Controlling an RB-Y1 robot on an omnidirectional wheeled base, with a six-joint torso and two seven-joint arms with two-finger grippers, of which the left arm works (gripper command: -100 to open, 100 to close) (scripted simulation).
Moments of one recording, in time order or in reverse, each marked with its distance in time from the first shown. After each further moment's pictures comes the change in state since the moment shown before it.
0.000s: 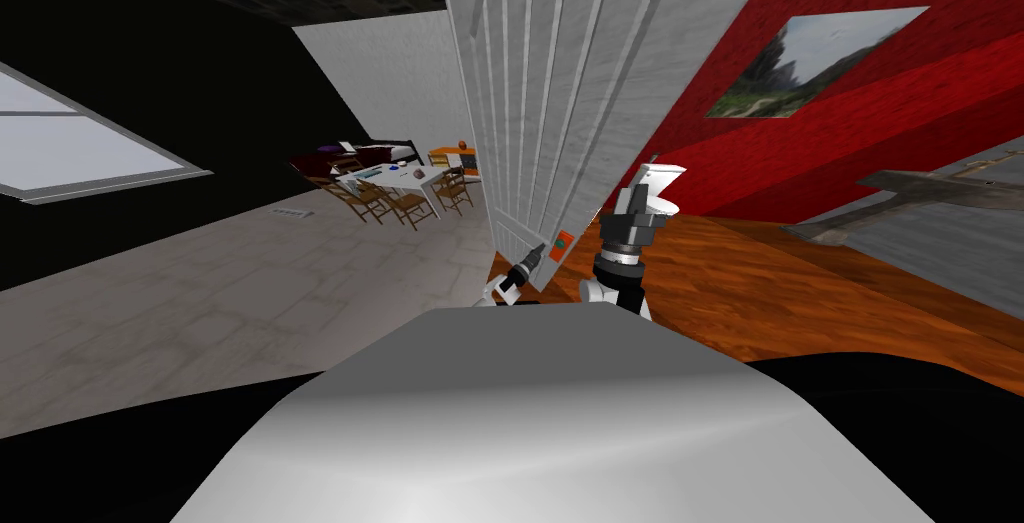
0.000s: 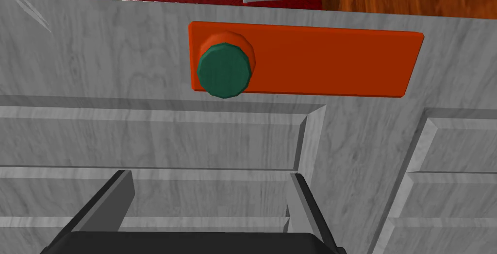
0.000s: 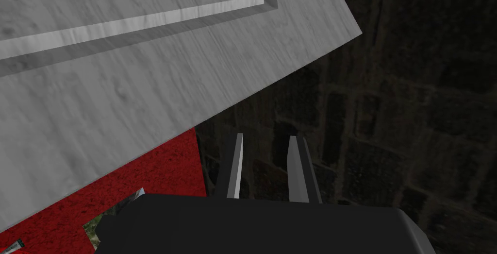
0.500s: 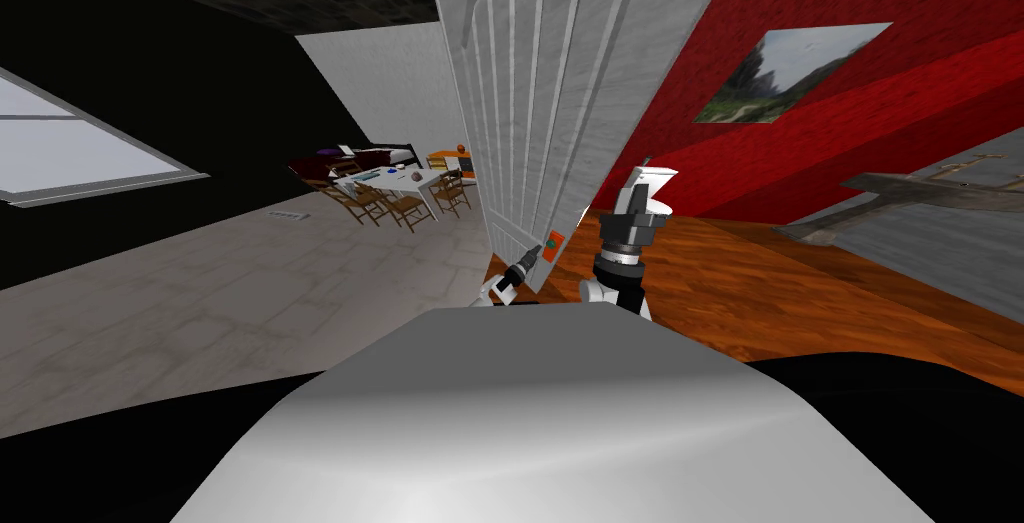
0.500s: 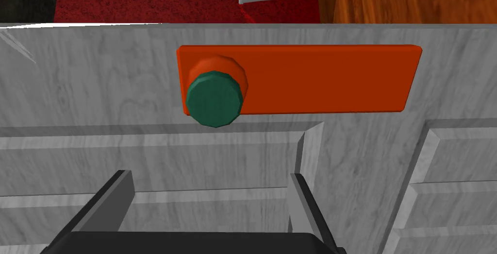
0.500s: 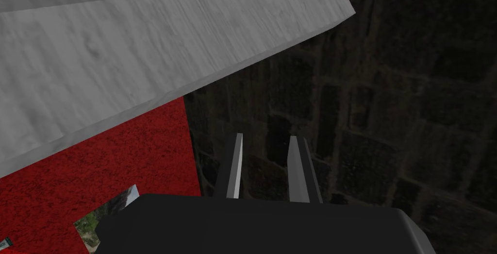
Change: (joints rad) arm -0.006 0.030 0.006 0.018 -0.004 -0.007 -0.002
